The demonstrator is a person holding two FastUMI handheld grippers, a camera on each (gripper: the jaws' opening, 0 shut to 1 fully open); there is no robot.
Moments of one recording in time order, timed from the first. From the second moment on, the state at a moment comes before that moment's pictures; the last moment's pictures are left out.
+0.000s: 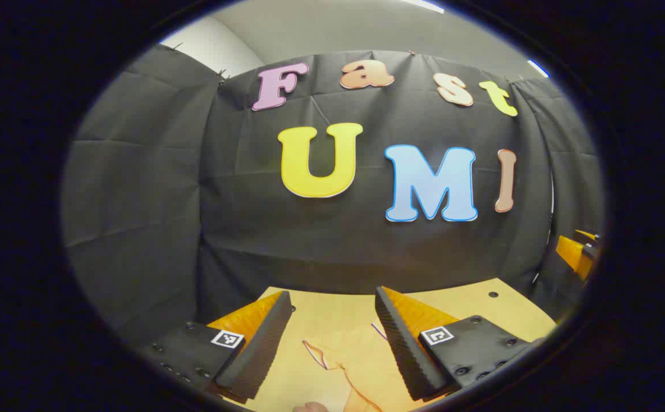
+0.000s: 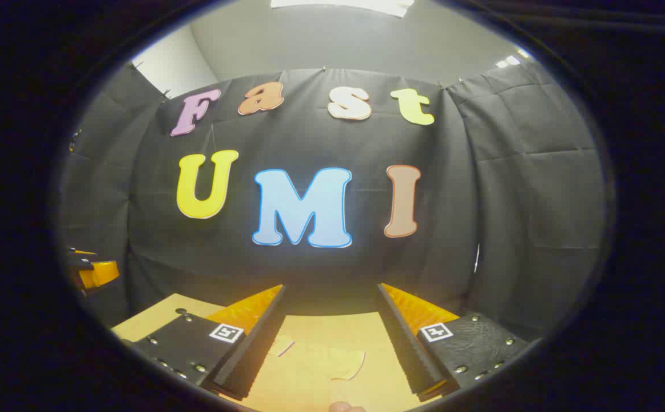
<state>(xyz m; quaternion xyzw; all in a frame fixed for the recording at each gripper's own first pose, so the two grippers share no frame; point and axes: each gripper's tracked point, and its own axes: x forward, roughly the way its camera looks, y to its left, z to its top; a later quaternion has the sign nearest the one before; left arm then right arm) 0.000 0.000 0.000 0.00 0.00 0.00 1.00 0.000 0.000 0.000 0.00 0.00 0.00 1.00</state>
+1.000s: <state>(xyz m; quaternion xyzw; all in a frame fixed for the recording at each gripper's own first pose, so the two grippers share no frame) 0.020 -0.033 -0.004 -0.01 0.01 -0.02 1.00 0.069 -0.018 -0.102 0.03 0.14 0.02 0.99</state>
